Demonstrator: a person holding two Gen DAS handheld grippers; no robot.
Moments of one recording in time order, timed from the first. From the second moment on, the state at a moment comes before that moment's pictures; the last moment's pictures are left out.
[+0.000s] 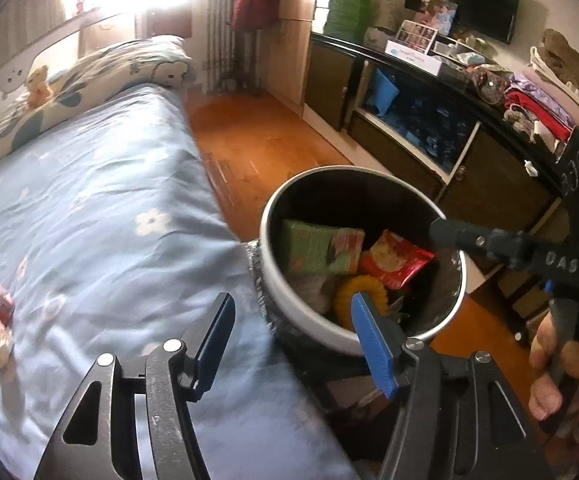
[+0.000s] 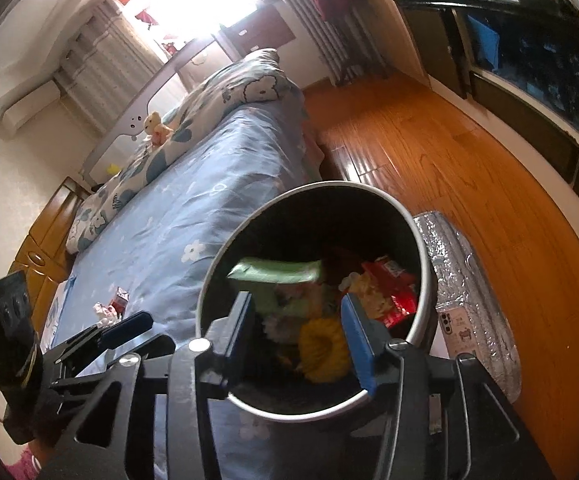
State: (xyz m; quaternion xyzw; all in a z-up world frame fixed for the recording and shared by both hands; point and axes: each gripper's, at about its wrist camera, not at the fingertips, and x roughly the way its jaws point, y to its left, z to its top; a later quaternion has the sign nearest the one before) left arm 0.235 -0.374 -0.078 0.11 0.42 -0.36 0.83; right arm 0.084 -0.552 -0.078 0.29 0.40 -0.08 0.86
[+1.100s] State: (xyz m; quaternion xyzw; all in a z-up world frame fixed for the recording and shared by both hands) left arm 0.191 -0.133 -0.068 0.00 0.46 -0.15 0.88; right arm 0.159 -0.352 -0.083 0.21 0.44 0.10 0.87
